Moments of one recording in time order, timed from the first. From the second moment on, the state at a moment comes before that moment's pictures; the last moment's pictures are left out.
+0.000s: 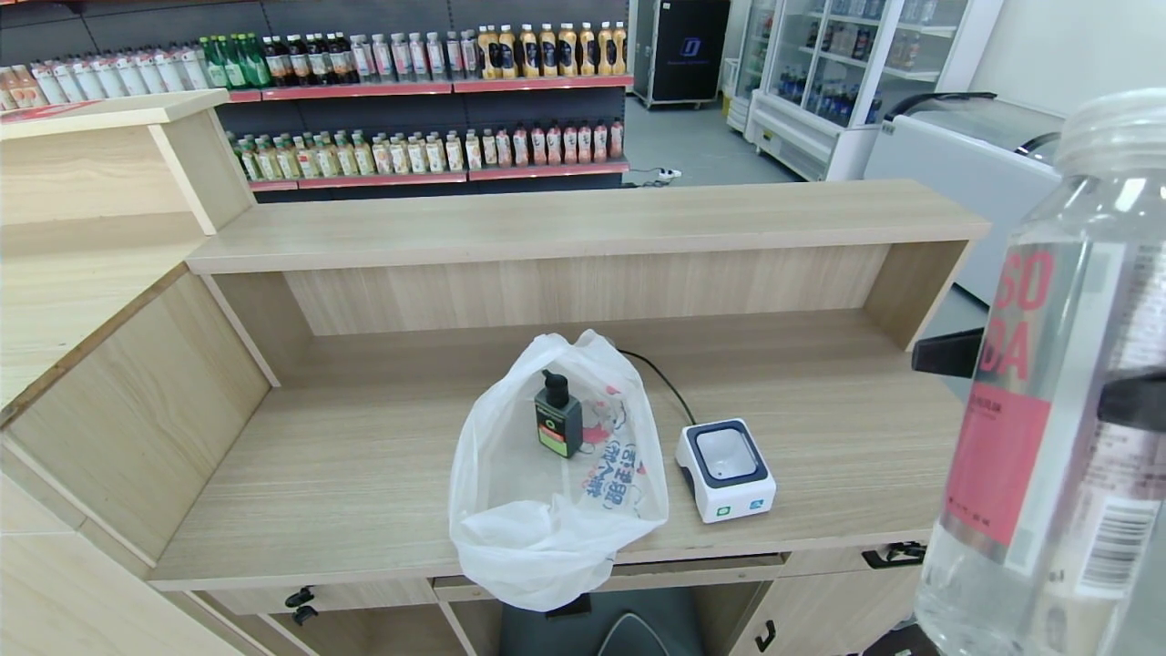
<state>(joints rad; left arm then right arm) 0.00 0.00 0.00 0.00 0.01 0.01 0.28 1.41 -0.62 -1.41 1.40 0.89</state>
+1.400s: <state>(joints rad) 0.00 0.00 0.00 0.00 0.01 0.01 -0.28 1.35 -0.70 -0.42 0.51 -0.71</state>
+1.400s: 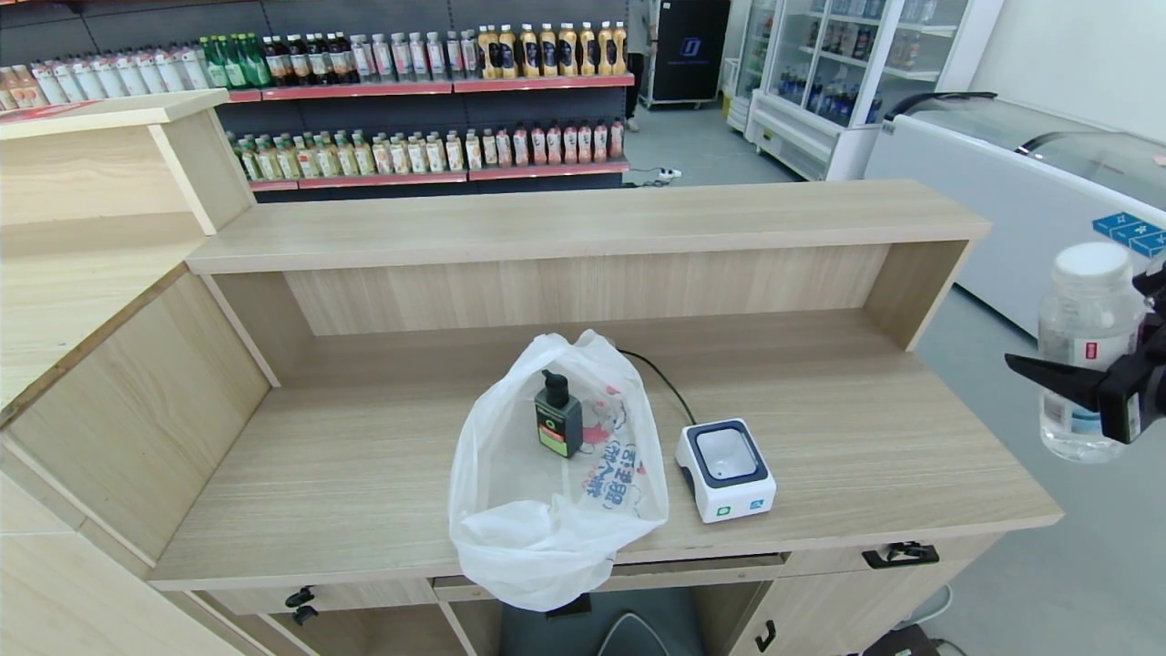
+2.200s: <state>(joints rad) 0.00 0.00 0.00 0.00 0.01 0.01 -0.26 1.41 -0.63 -0.62 0.54 -0.96</state>
